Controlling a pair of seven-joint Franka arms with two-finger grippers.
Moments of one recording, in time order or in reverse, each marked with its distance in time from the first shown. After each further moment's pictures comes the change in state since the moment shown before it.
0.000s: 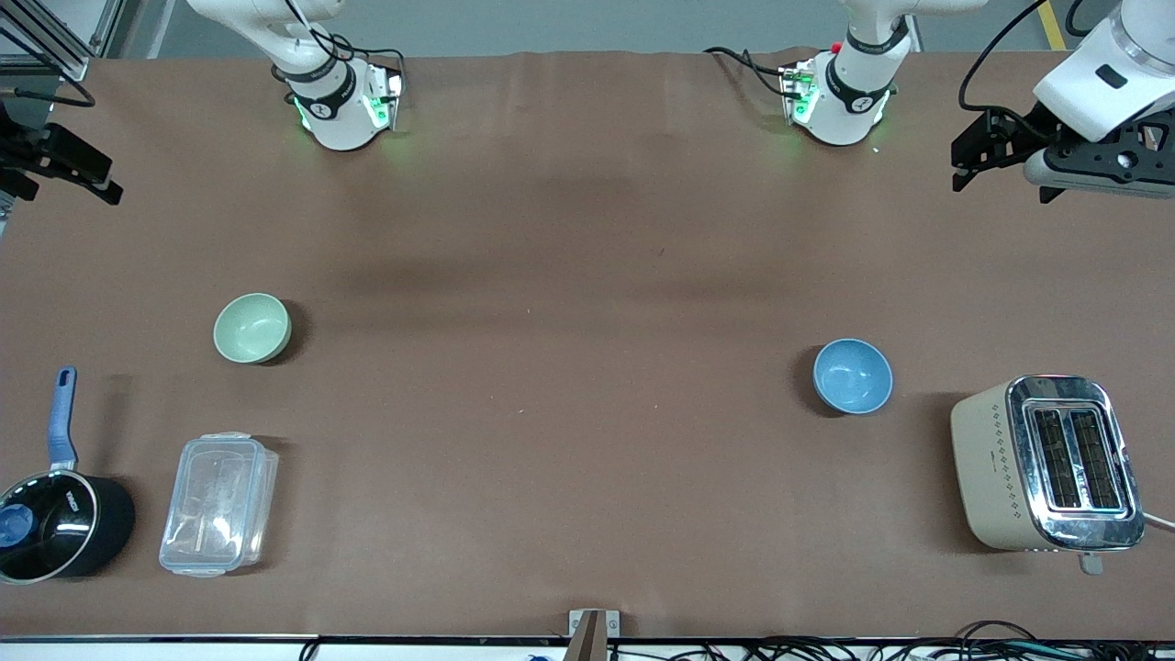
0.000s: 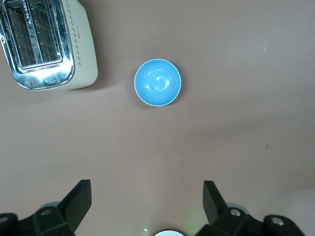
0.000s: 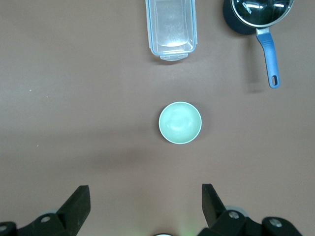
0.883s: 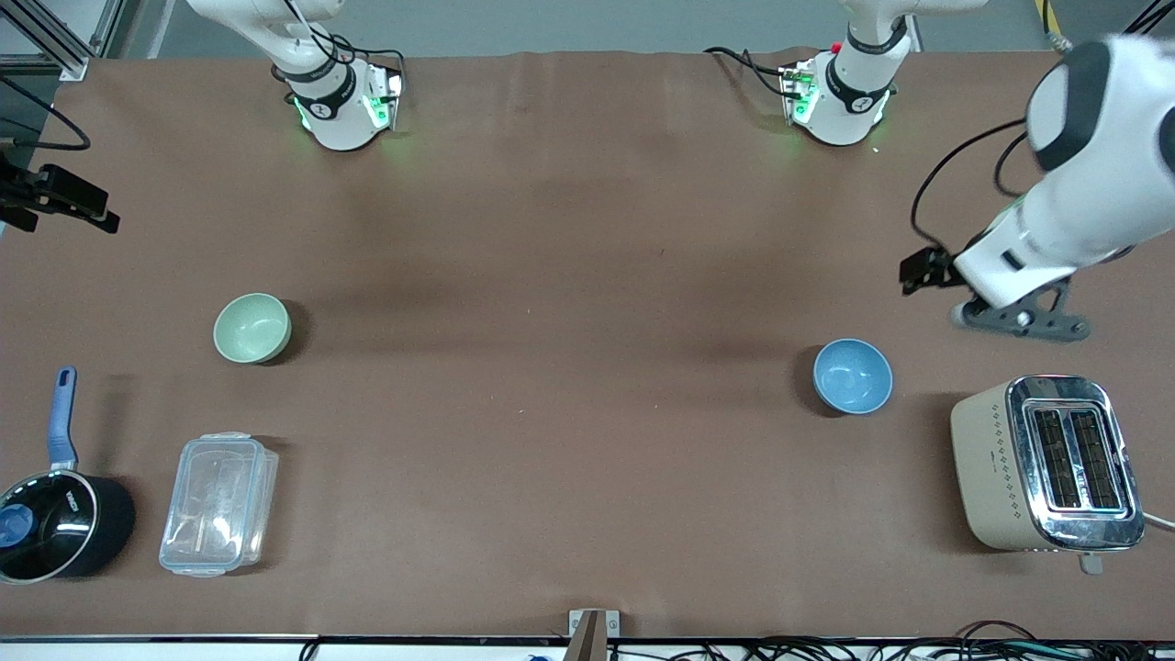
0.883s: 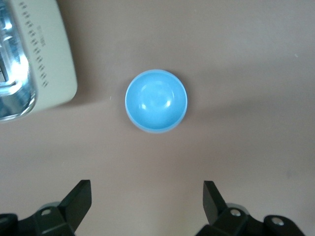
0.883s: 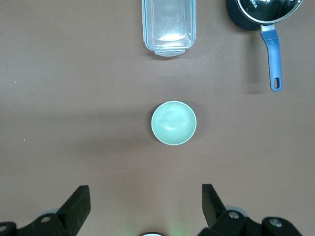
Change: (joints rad) left arm 0.007 0.264 0.001 -0.108 0.004 0.309 0.000; right arm 0.004 0.087 -0.041 0.021 0.000 0.012 -0.081
